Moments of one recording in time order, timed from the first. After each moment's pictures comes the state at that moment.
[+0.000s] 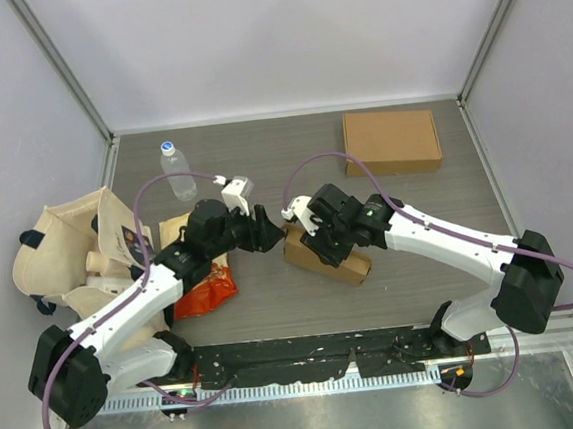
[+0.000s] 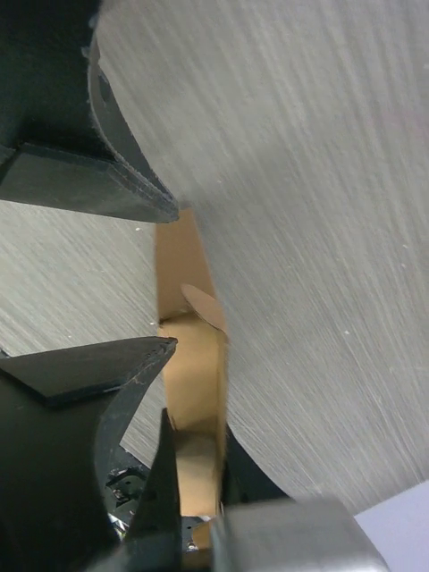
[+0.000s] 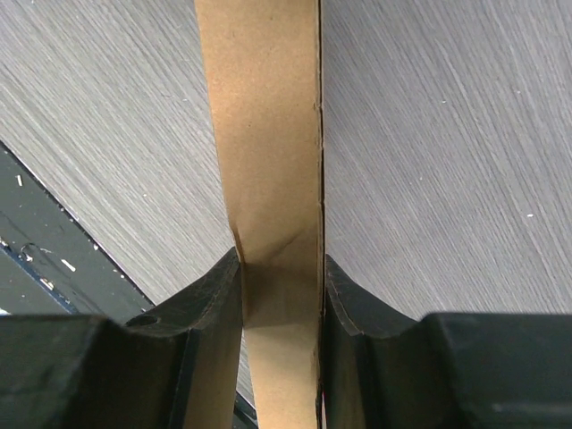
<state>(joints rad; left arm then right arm) -0.63 1.08 0.67 -0.03 0.20 -0.44 0.88 1.40 1.12 -0.77 -0.03 -0.10</state>
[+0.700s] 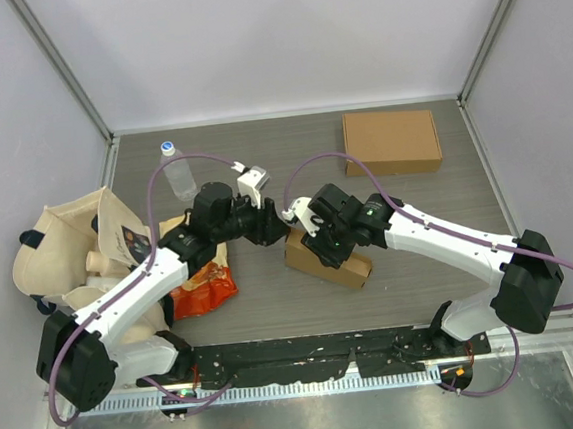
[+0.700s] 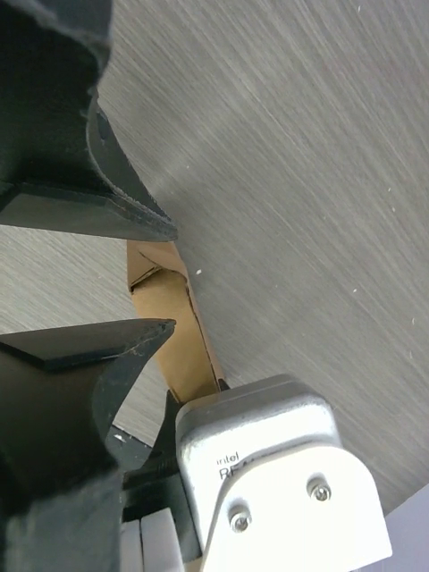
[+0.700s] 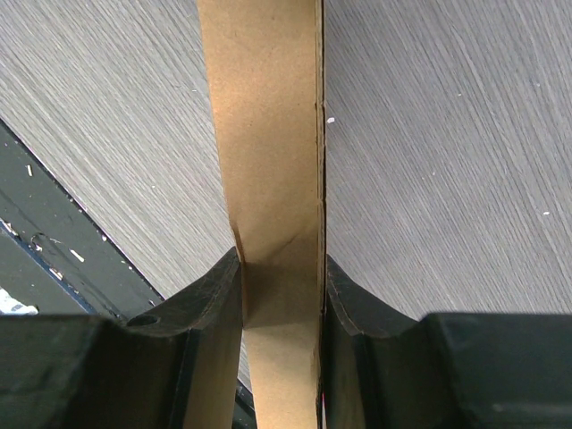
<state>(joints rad) -0.63 1.19 0.85 -0.12 0.36 -0.24 0.87 1.40 1.12 -0.79 -0.07 -0.10</state>
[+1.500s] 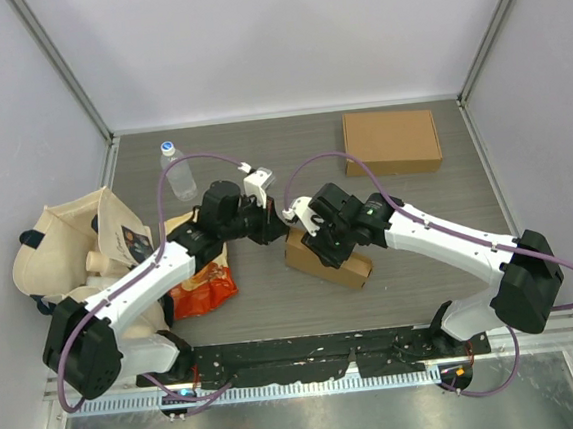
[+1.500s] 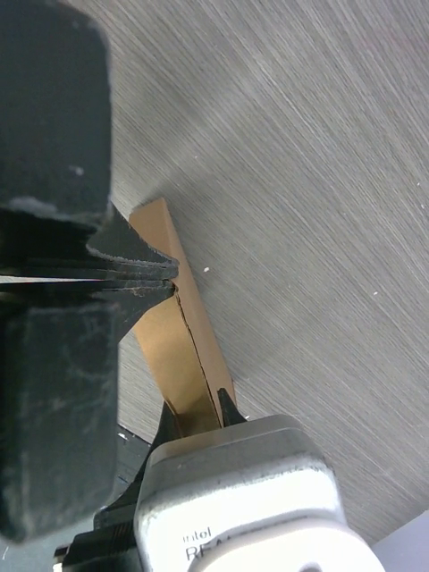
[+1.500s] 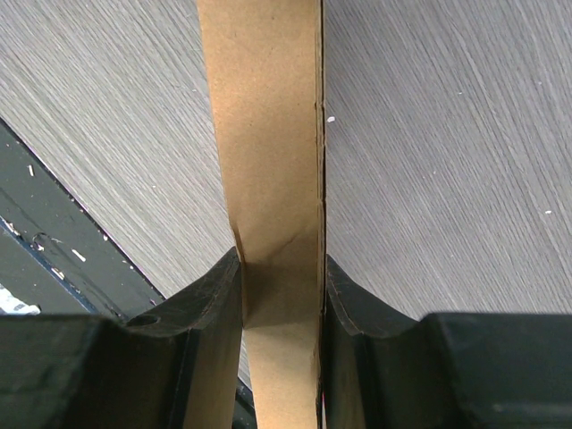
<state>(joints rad) -0.64 1.26 0.86 -0.12 0.38 -0.26 0.87 1.40 1.12 -0.79 -0.07 -0.10</state>
